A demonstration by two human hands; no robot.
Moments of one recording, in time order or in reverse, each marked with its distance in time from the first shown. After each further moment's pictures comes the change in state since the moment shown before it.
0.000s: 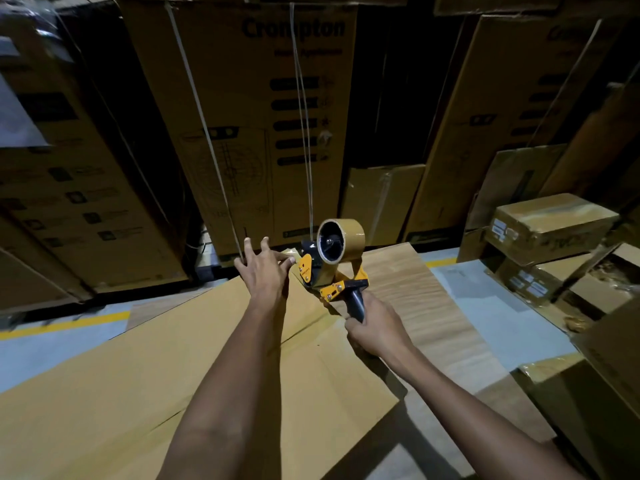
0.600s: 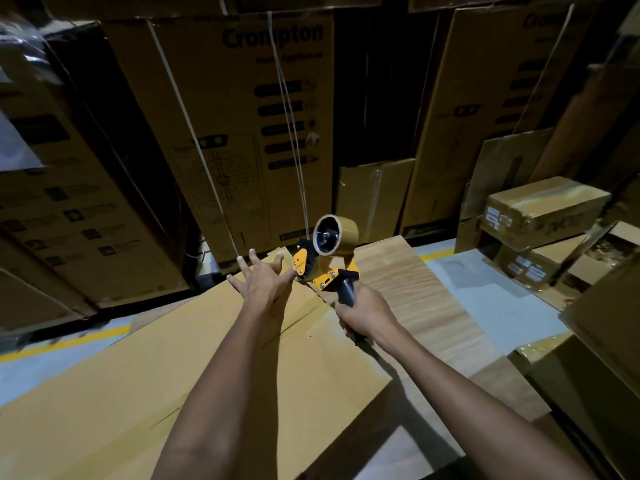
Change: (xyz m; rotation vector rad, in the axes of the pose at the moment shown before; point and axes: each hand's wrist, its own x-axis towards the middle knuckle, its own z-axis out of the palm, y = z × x) left_hand -0.027 0.003 -0.017 -0.044 -0.315 -0.029; right_hand -0.007 -0.005 -0.010 0.297 -0.036 0.092
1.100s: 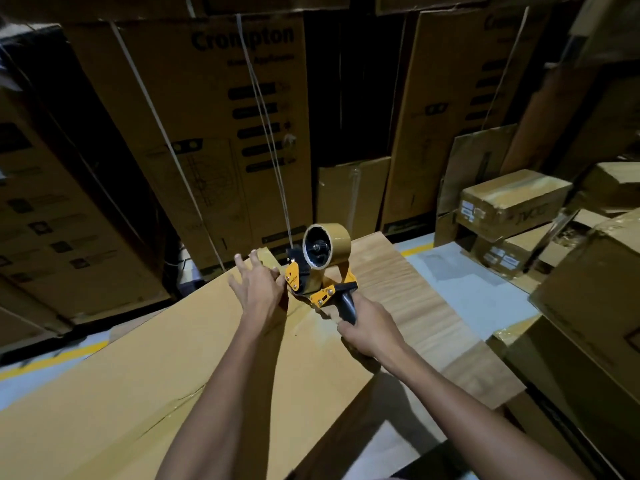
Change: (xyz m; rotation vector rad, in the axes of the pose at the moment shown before) left_hand -0.033 0.029 0.014 0.040 0.196 0.144; right_hand -0.039 0.036 -0.013 -0.211 0.081 -0.084
